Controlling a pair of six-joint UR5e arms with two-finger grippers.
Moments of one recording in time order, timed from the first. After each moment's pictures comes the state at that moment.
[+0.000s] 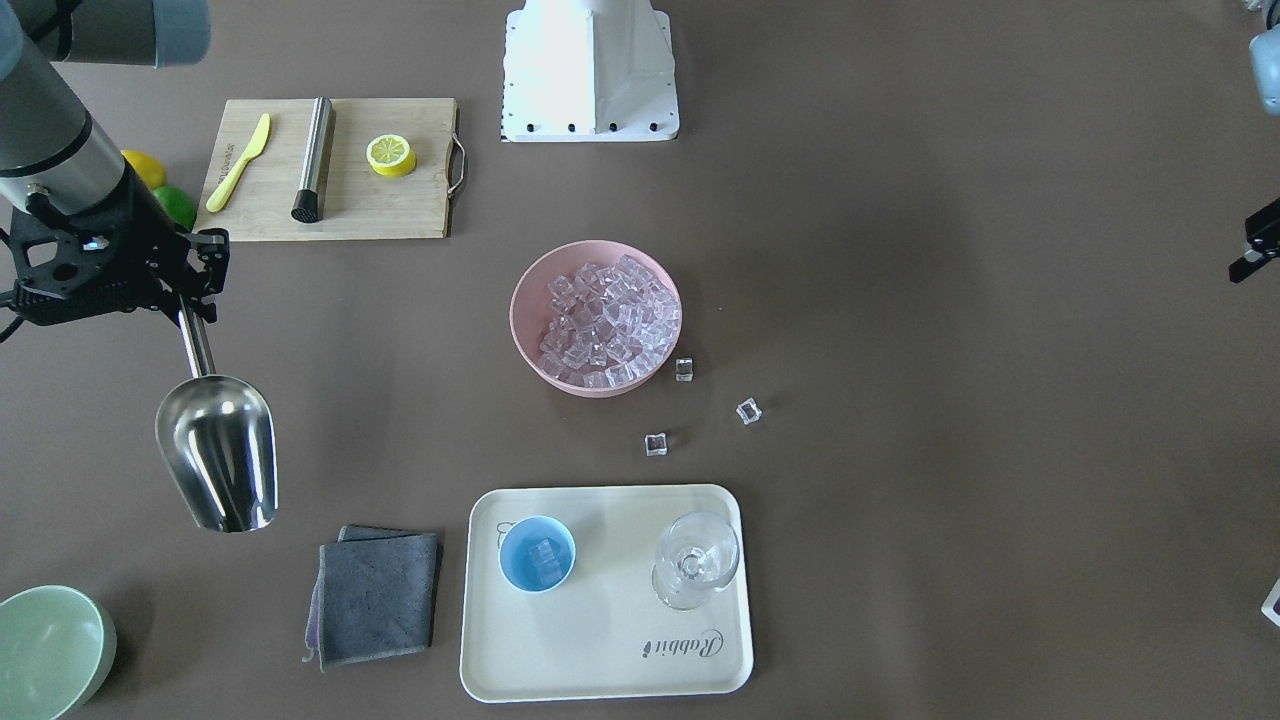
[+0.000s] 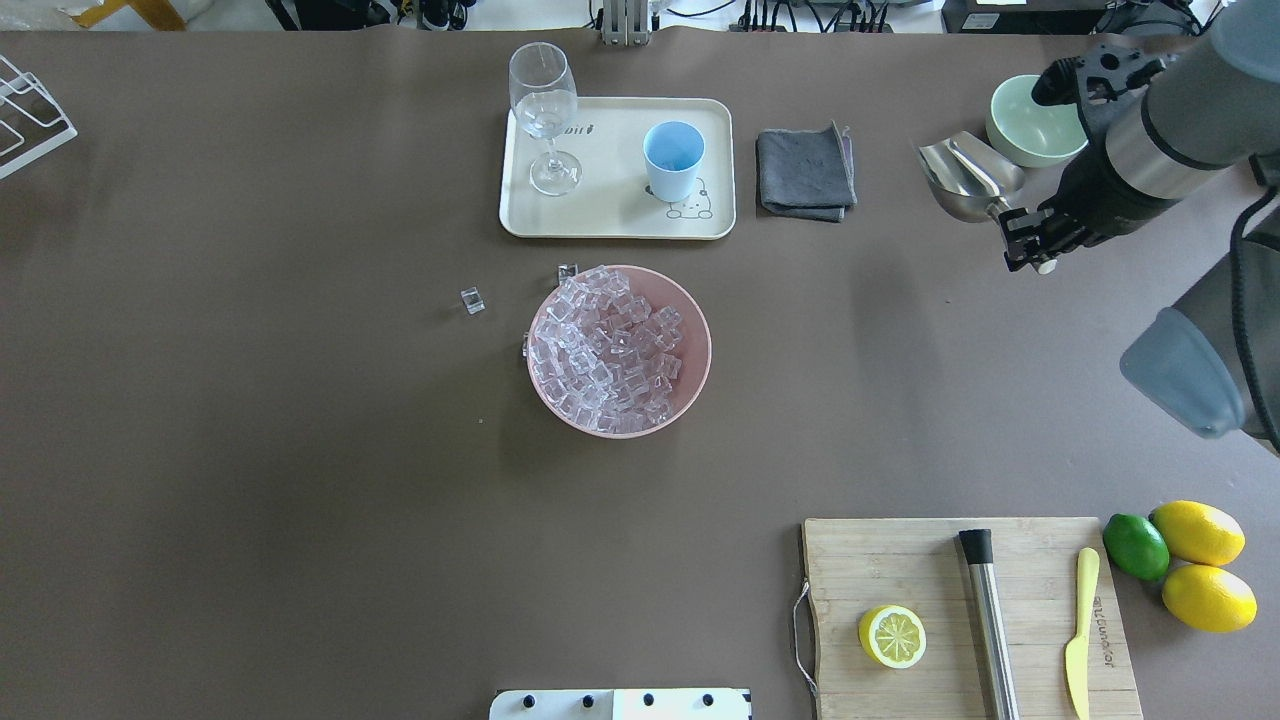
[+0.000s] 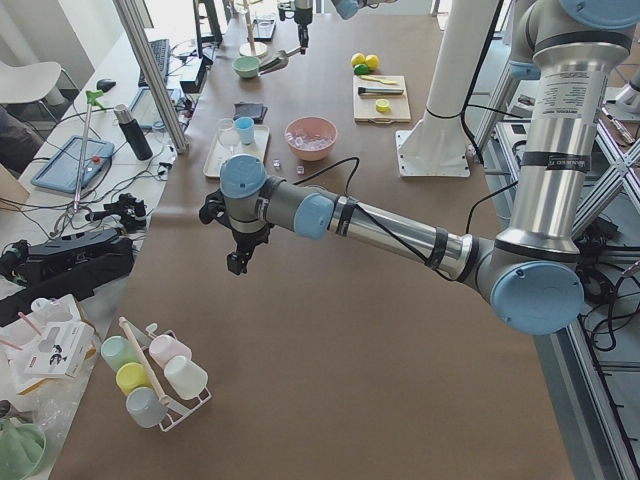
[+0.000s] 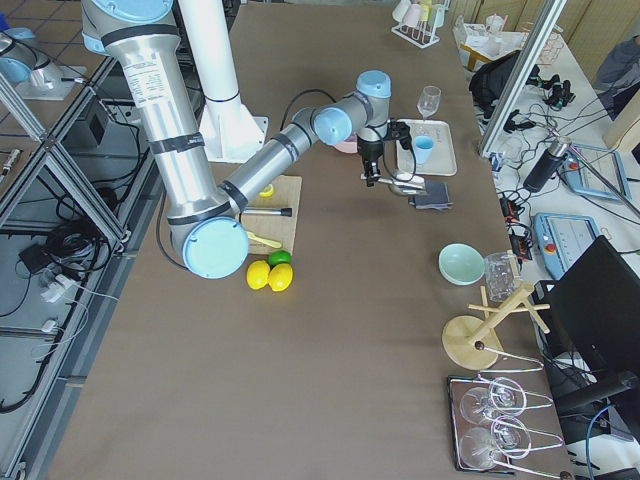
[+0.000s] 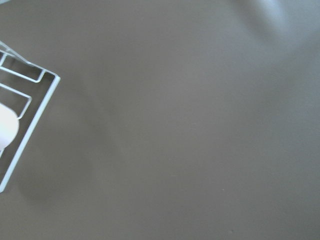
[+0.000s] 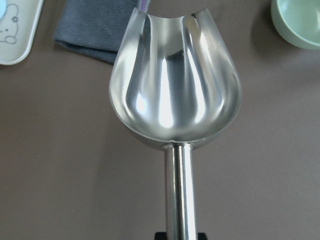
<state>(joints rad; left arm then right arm) -1.47 -1.68 -1.75 -1.62 -2.44 0.12 0.98 -1.28 1.98 -1.71 2.13 0.60</state>
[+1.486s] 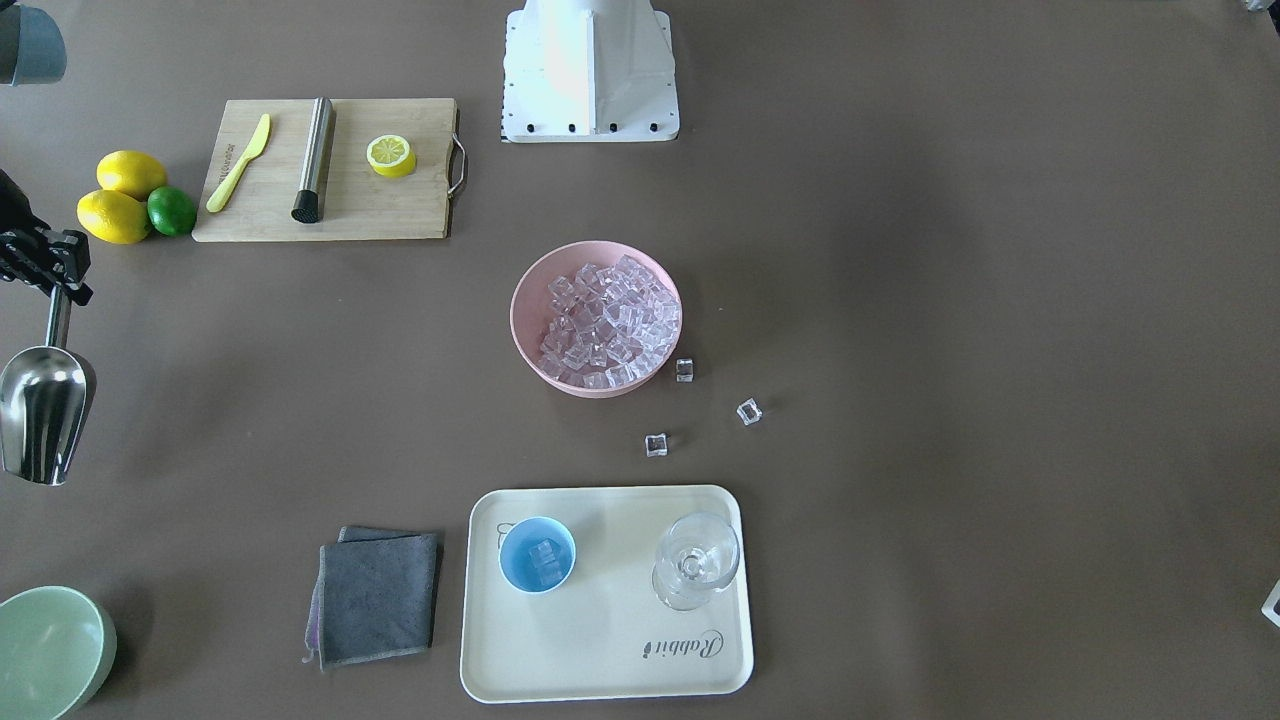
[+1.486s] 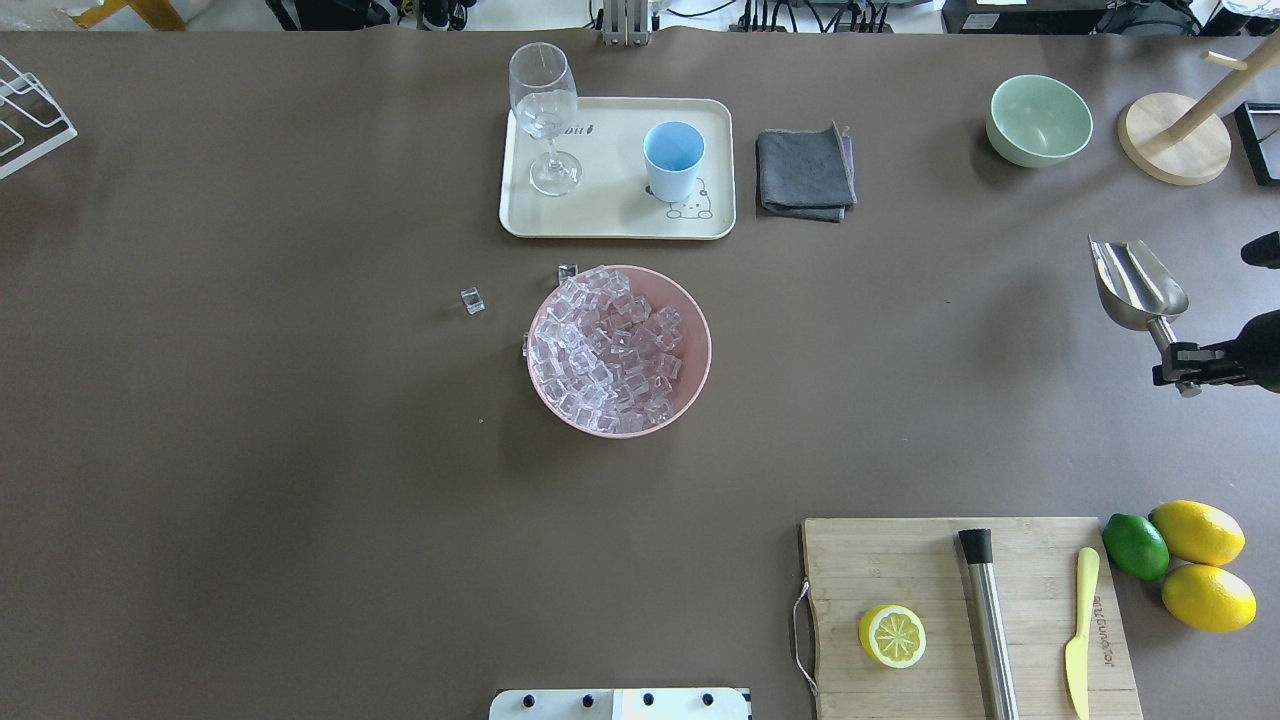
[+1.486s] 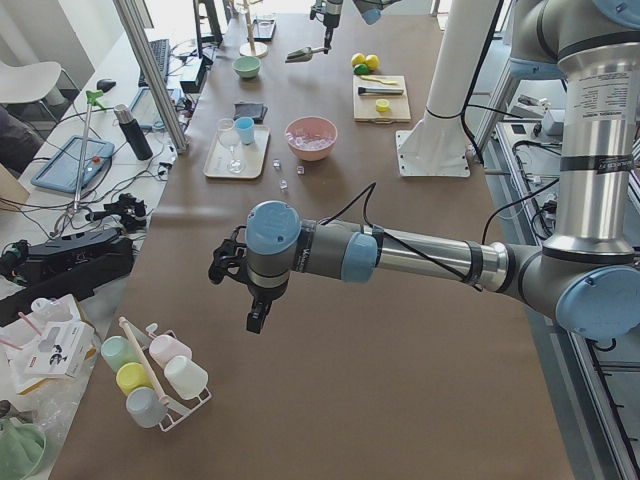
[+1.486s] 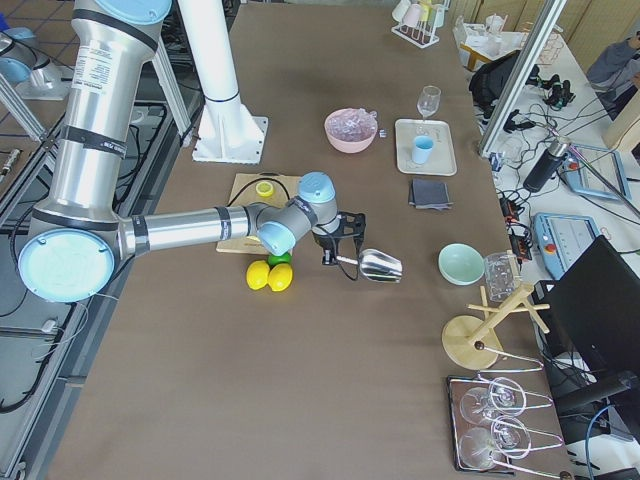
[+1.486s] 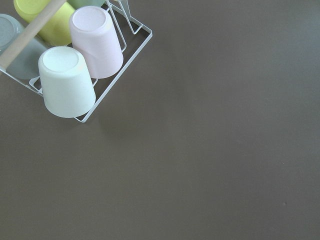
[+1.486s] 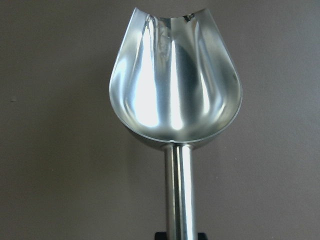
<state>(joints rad) -1.65 -1.55 -1.75 -1.62 -2.41 0.13 0.98 -1.81 1.87 -0.97 2.08 0.93</state>
